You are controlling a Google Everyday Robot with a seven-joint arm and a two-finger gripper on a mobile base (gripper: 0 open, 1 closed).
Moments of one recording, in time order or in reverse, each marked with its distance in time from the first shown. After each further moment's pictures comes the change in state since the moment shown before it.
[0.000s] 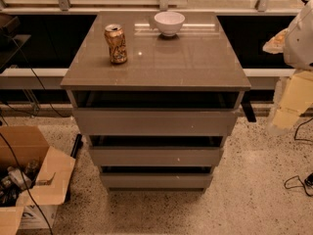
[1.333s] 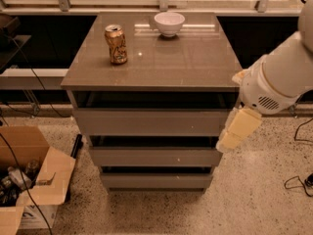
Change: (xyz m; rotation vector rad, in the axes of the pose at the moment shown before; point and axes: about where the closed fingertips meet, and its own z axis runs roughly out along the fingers) arm -0.032 0.008 0.095 0.021 -0.155 0.115
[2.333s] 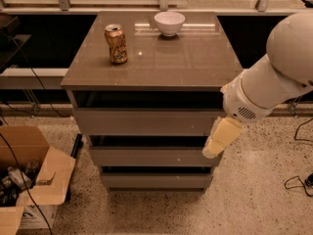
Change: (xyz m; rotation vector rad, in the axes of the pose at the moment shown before) arm 0.001 0.005 0.050 -0.034 0.003 0.045
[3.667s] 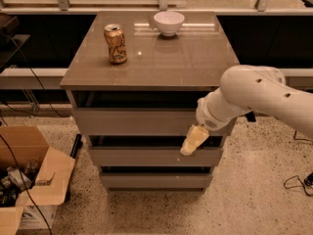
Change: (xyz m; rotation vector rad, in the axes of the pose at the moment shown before) arm -0.005 -0.041 0.143 0.012 -0.049 -0.018
